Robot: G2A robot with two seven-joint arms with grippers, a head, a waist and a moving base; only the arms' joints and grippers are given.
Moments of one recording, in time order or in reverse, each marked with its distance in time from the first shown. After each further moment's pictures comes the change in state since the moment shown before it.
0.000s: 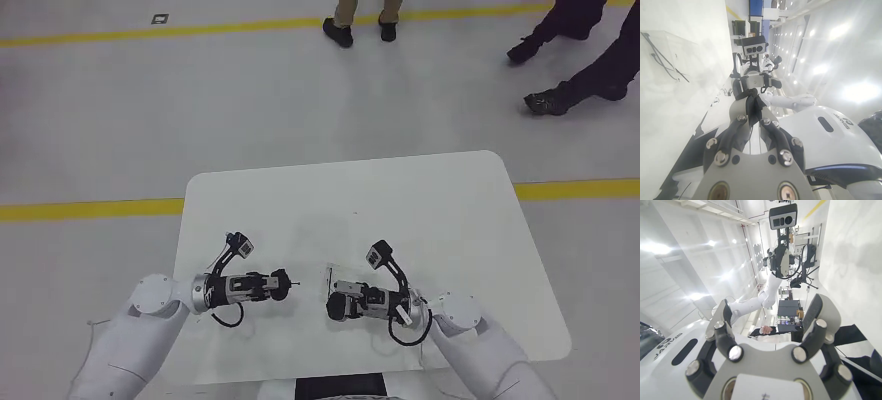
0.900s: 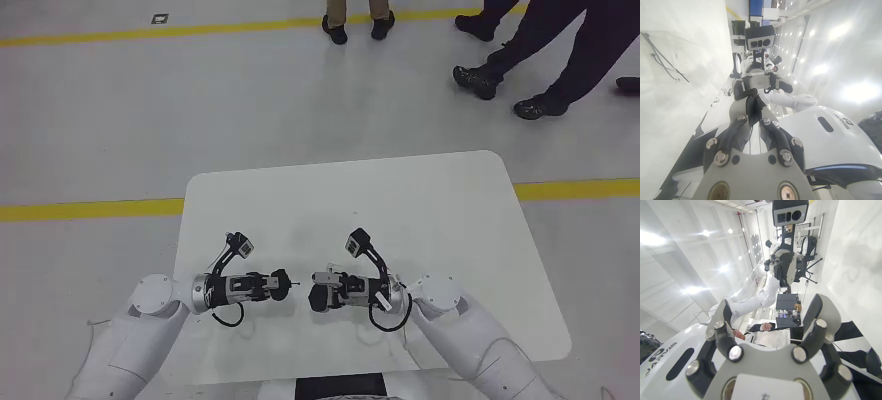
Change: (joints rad) left arm 0.000 0.000 0.000 0.000 0.000 0.000 0.000; right arm 0.168 -0.027 -0.128 0.068 0.004 0.025 -0.041
